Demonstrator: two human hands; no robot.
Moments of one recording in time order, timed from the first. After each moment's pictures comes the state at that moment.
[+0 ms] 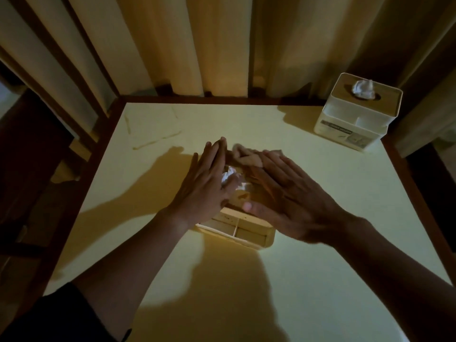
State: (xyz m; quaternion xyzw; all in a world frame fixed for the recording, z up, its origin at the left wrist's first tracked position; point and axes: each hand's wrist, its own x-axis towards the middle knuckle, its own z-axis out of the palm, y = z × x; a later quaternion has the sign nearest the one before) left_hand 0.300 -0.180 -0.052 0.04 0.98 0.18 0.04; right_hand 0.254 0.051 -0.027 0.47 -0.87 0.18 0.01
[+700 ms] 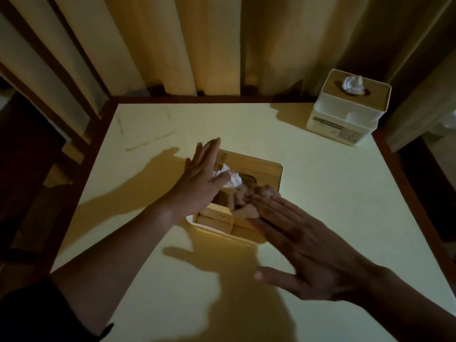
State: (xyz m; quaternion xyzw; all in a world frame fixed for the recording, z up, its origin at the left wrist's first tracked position) left_hand 0.297 -0.180 -0.029 -0.03 0.91 0.39 0.11; right_hand 0.318 0.085 -0.020 0.54 -0.82 0.17 0.01
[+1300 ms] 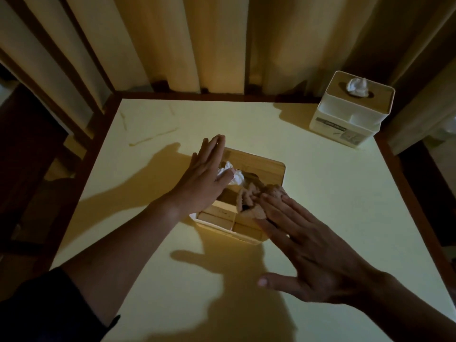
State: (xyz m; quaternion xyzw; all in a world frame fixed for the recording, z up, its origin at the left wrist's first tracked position) left_hand 0.300 -0.180 -0.036 0.00 0.93 0.35 0.09; right_hand 0.323 0.090 -0.025 0.53 -0.84 0.12 0.02
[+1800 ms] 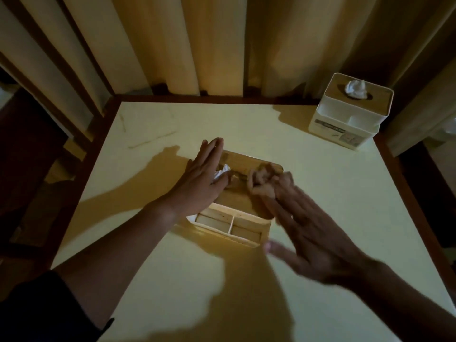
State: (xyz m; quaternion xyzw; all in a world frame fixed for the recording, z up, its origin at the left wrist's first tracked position) left_hand 0.300 -0.183 -0.033 -0.01 0.92 0.37 0.10; right_hand 0.300 0.093 -0.035 0.47 -0.87 0.16 0.01
